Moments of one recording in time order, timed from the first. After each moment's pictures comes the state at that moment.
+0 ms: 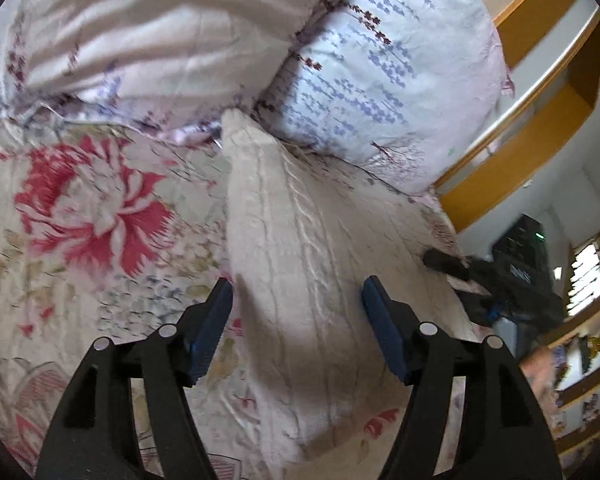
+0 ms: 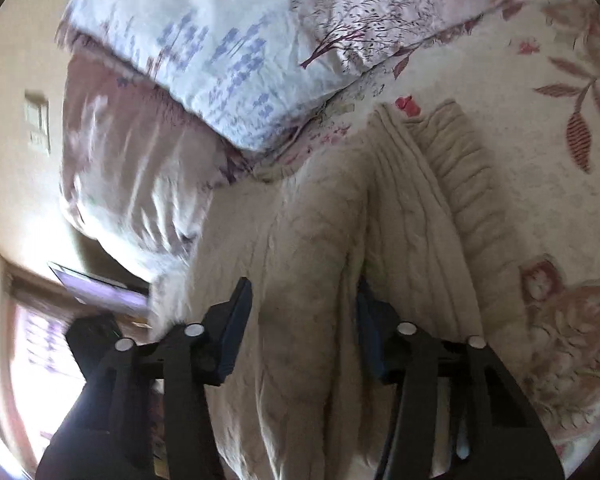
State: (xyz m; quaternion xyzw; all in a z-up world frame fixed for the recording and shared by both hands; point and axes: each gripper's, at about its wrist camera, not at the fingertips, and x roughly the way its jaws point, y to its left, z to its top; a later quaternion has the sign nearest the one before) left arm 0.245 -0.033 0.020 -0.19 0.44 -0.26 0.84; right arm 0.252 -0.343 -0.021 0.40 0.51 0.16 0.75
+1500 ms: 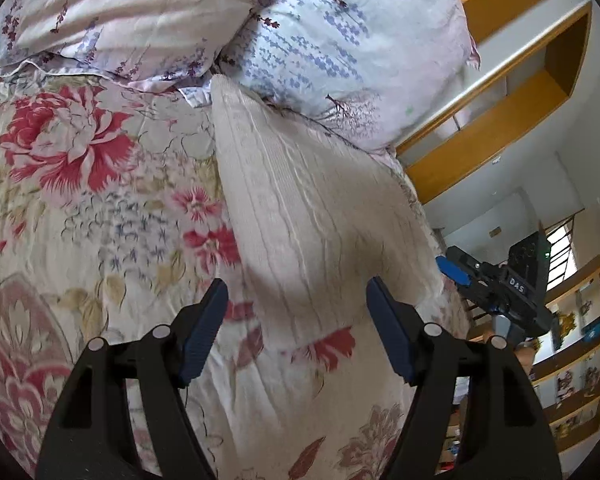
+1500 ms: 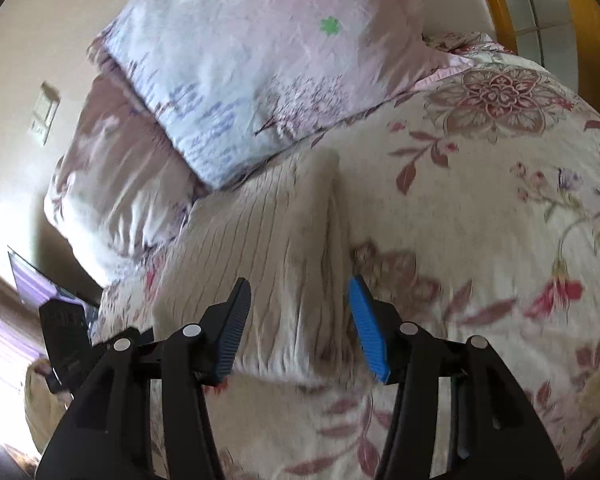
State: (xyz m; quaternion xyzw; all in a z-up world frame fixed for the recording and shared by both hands) left arm 0.193 -0.043 0.028 -0.19 0.47 -0.31 0.80; right arm 0.132 -0.392 0.026 0.28 0.45 0.08 0.85
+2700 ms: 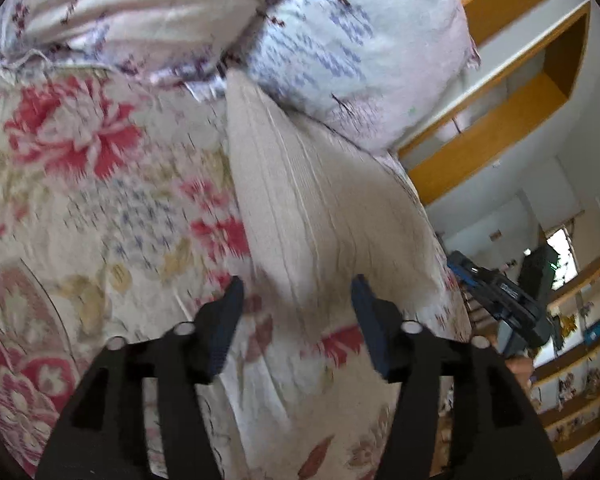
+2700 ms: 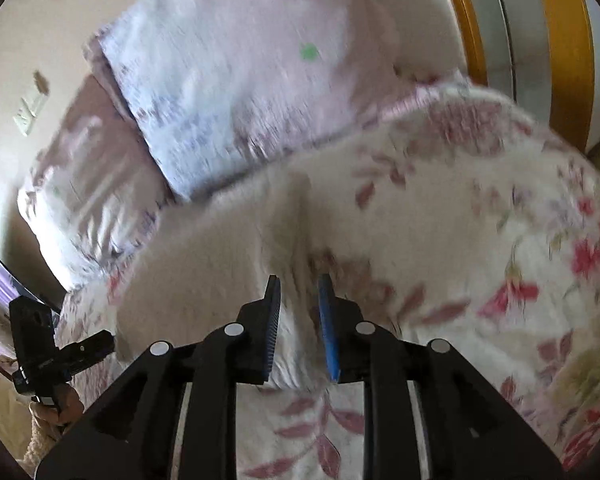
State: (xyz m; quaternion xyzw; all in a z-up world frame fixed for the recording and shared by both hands) left arm 0.192 -0.038 0.024 -0.20 0.46 -0.31 0.81; right arm 0.120 -0.389 0.039 0.22 0.39 0.02 0.89
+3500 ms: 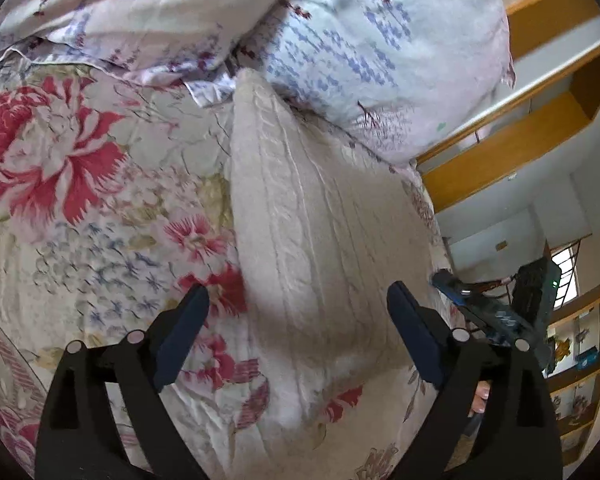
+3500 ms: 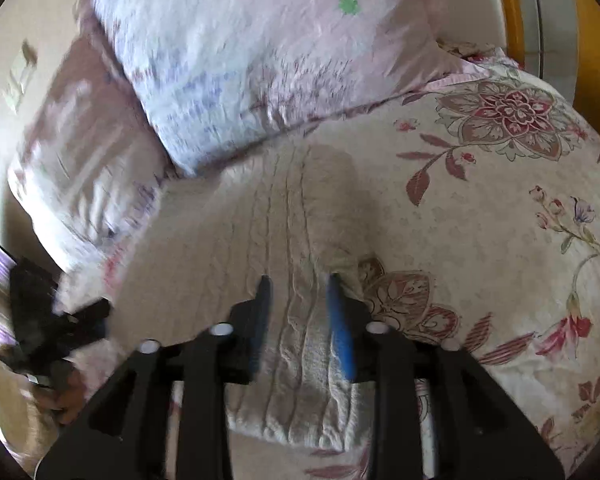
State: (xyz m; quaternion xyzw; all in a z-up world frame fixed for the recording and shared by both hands) left arm 0.244 -0.055 0.017 -0.22 0.50 -0.28 0.79; right arm 0.165 -0.384 0.025 0.24 0.44 0.03 0.87
